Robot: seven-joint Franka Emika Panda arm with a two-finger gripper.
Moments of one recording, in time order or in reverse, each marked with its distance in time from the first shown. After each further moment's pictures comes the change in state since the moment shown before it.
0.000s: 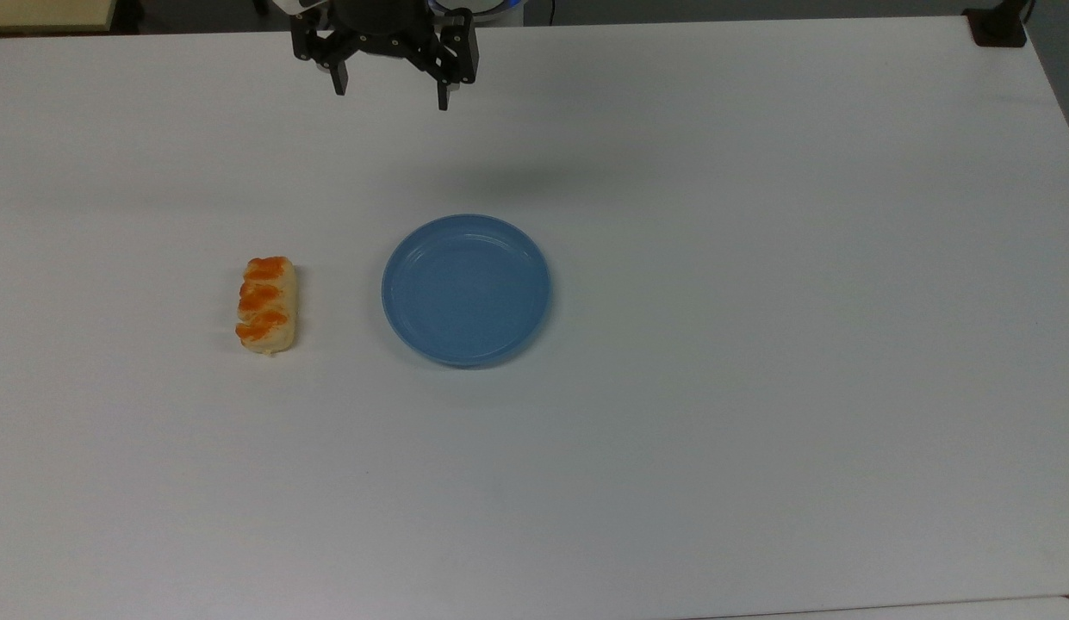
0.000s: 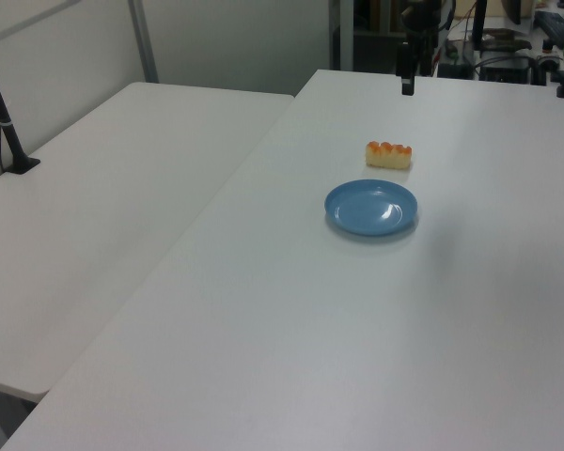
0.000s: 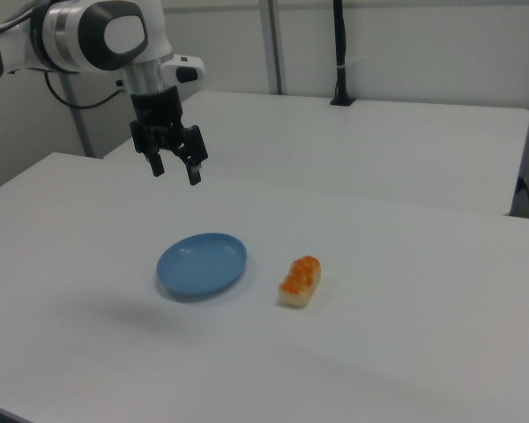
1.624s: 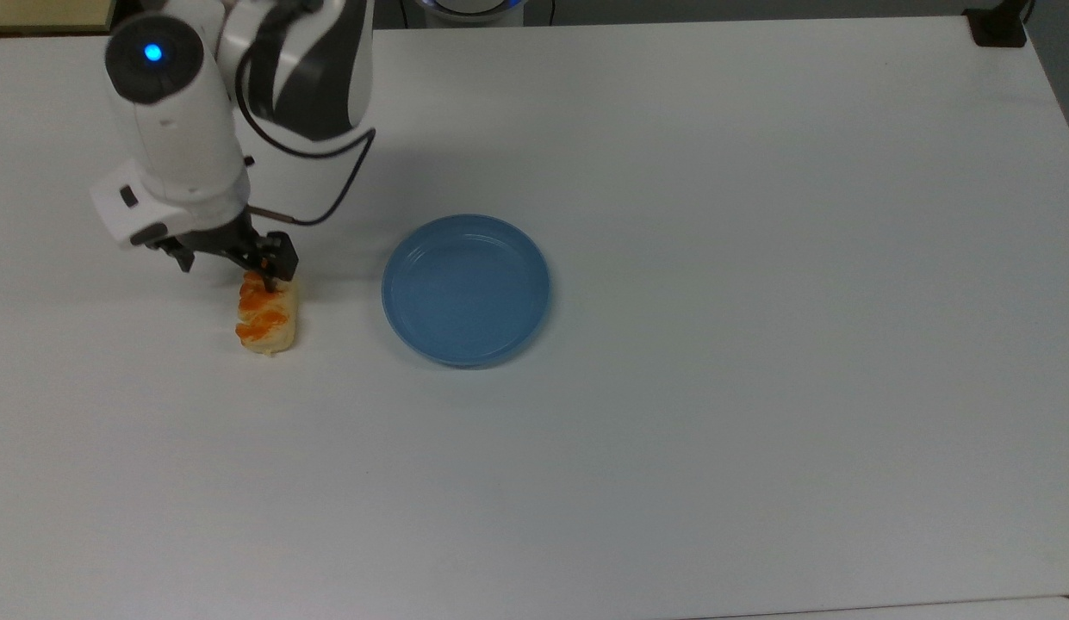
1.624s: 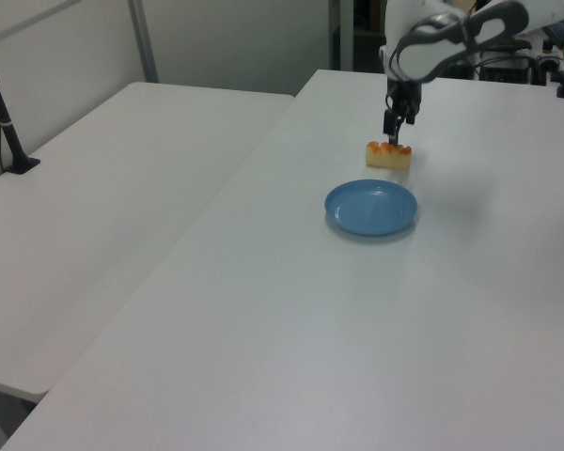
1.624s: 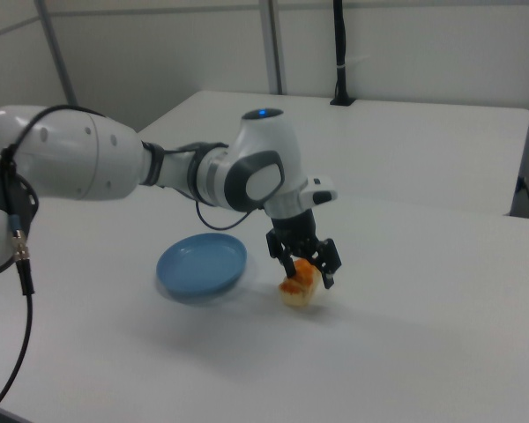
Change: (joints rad) arm -0.067 0.405 -0.245 -0.044 0.001 0.526 -0.194
